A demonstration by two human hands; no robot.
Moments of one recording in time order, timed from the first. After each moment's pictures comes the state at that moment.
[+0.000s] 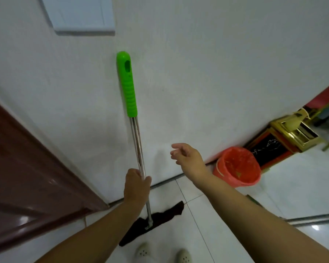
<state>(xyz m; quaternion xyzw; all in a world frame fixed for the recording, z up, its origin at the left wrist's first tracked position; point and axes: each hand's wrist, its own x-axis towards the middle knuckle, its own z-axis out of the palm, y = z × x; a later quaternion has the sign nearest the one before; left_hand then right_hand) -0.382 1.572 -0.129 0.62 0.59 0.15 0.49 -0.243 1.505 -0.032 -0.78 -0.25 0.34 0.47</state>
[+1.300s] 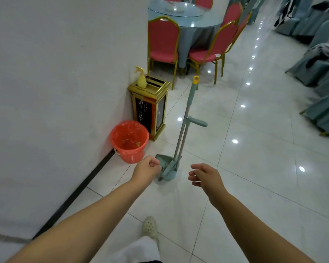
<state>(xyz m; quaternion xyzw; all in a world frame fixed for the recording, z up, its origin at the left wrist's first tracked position) -0.097 1.055 -0.085 0.77 0.20 -0.09 0.60 -0.092 0.853 -0.057 -0.79 0.15 0.18 0.57</state>
